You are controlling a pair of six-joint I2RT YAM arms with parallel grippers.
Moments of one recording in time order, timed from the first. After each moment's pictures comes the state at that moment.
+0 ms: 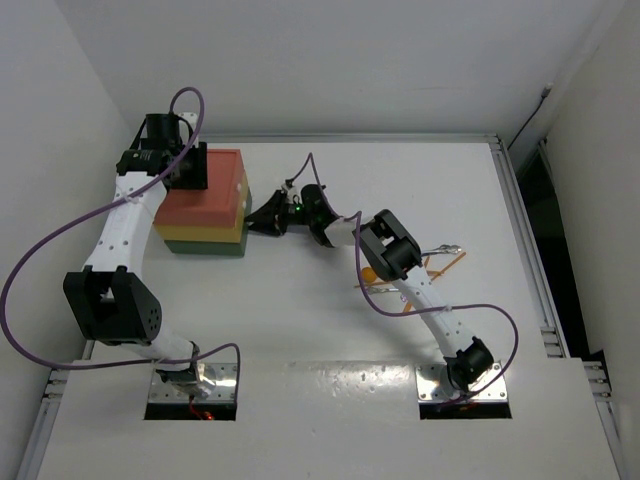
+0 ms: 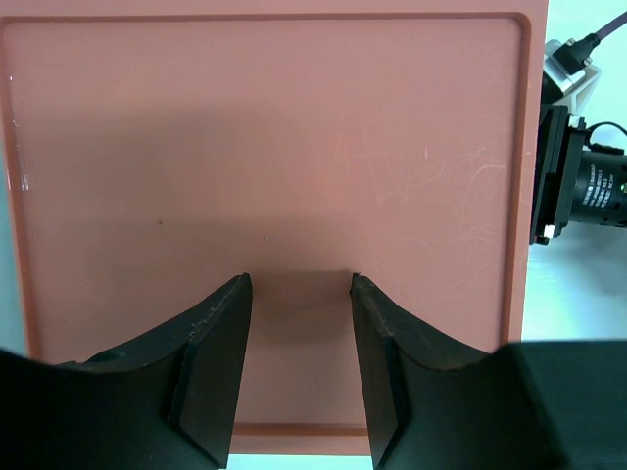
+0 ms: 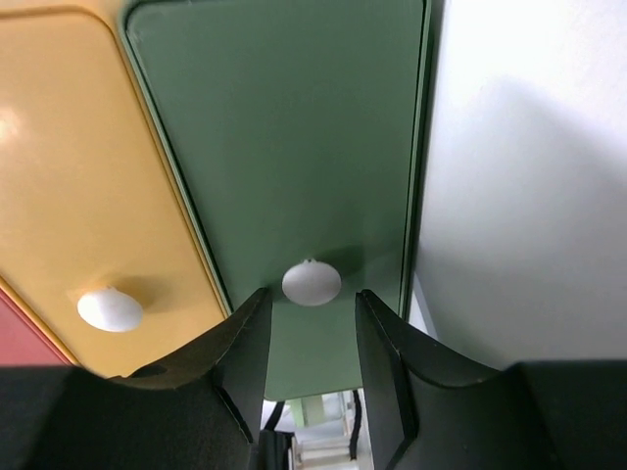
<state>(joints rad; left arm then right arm) 0.02 1.54 1.53 -0.79 0.00 0.02 0.64 2.77 1.85 0.78 -0.73 1.51</state>
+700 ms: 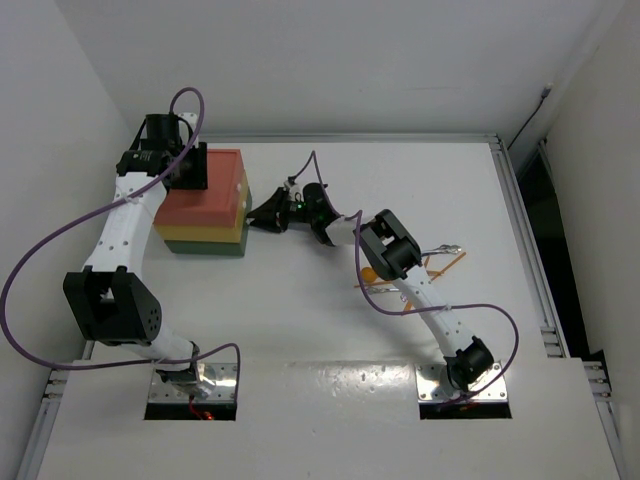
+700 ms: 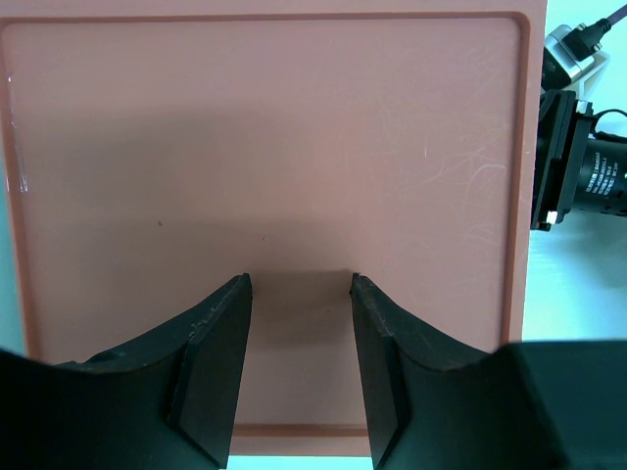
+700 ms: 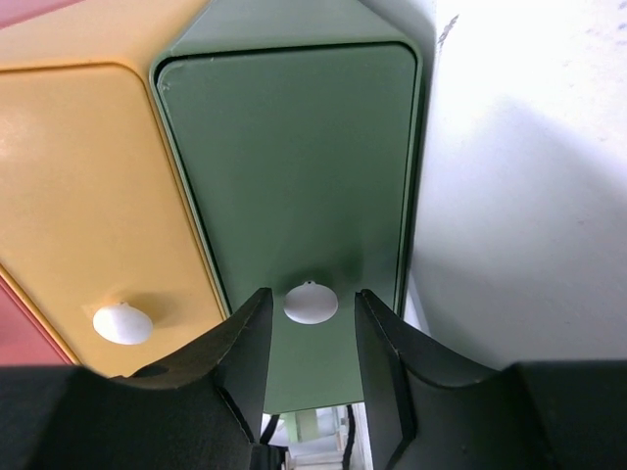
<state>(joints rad) 0.02 1.54 1.53 -0.78 0.00 0.02 0.63 2.80 1.89 0.79 -0.71 1.50</state>
